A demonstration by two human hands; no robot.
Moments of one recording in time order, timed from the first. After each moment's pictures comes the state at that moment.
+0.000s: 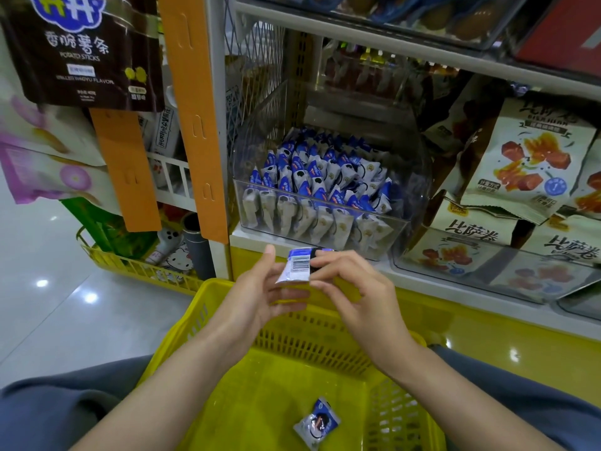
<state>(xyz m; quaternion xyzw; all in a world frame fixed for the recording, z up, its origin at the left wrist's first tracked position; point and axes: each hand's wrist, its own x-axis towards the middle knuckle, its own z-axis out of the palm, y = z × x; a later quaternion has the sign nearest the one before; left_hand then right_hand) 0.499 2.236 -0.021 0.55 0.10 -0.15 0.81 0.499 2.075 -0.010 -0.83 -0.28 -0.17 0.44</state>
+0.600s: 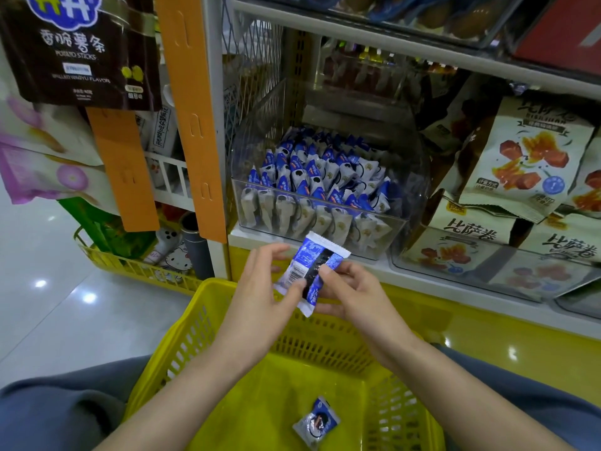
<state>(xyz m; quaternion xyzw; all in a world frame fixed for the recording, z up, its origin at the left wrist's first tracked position) 0.491 2.226 -0.029 0.83 -0.04 0.11 0.54 0.502 2.086 -0.008 -0.66 0.04 0.14 0.73</state>
